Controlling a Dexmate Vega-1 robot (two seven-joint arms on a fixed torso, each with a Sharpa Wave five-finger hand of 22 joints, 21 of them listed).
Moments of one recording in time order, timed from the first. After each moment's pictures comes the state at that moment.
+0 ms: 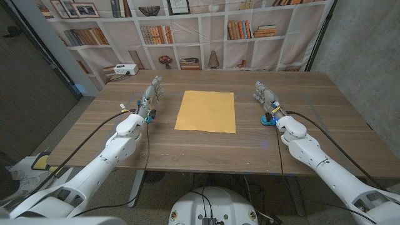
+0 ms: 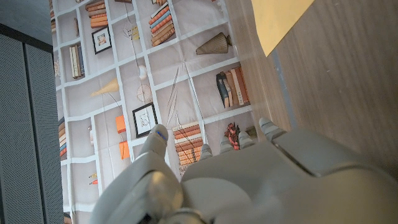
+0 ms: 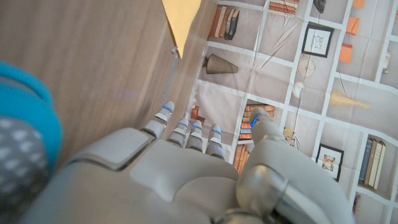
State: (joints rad) left arm 0.84 0.53 0.34 -1.25 -0.70 -0.32 -0.11; left_hand 0.19 0.11 0.49 -0.13 0.17 -0.17 -0.18 0.18 0.17 -0.17 -0.06 0.19 0.17 -0.17 0.02 0.19 0.17 -0.04 0.14 0.24 0.19; right arm -0.91 -0.51 -0.39 -1.40 0.57 0.23 -0.07; right_hand 0.34 0.09 0.43 -0.16 0.17 0.08 -0.10 0.19 0.17 0.06 -0.01 0.19 0.18 0.01 0.00 0.19 0.17 0.16 0.09 0.19 0.17
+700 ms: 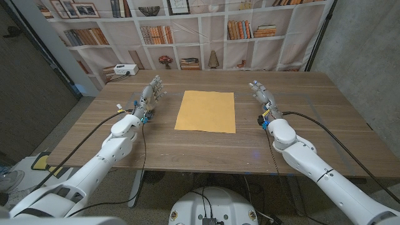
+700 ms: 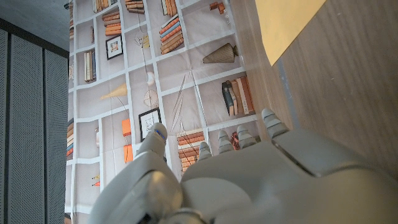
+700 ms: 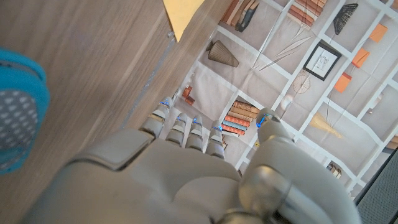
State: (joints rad) left arm 0.81 0.51 0.33 -1.18 -0.73 -0.35 -0.24; left_hand 0.19 0.10 0.50 -0.14 0.17 -0.13 -0.18 0.19 0.17 -0.08 -0.02 0.20 0.17 -0.08 0.06 0.17 0.17 -0.01 0.18 0.22 0.19; right arm -1.04 -0.57 -0.41 -1.77 0.24 -0.06 -0.47; right_hand 0.33 0.04 0.40 -0.15 0.17 0.15 -0.04 0.20 0.18 0.12 0.05 0.21 0.19 0.05 0.07 0.20 0.18 0.19 0.14 0.20 0.17
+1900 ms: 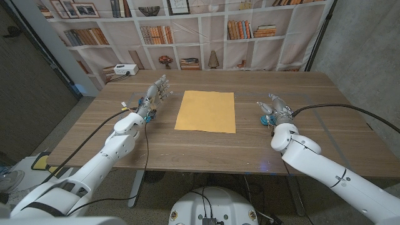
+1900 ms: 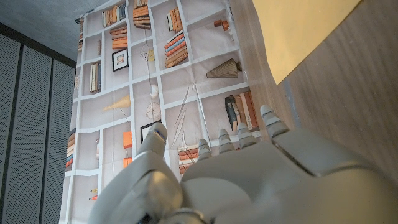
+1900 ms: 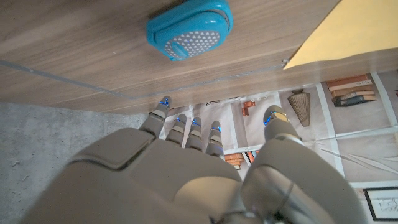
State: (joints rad) left arm 0.78 0.50 0.34 -1.15 -0.73 -0.33 -0.30; left_hand 0.19 0.10 0.50 -0.14 0.17 -0.08 -0.16 0.20 0.17 -0.07 0.00 0.20 0.18 -0.06 0.07 0.18 0.17 0.02 0.20 0.23 0.20; right arm -1.01 -0.77 -0.58 -2.16 -0.09 -1.04 -0.54; right_hand 0.33 0.00 0.37 -0.14 0.17 0.10 -0.06 0.19 0.19 0.06 0.03 0.19 0.20 0.01 0.05 0.20 0.19 0.17 0.13 0.19 0.17
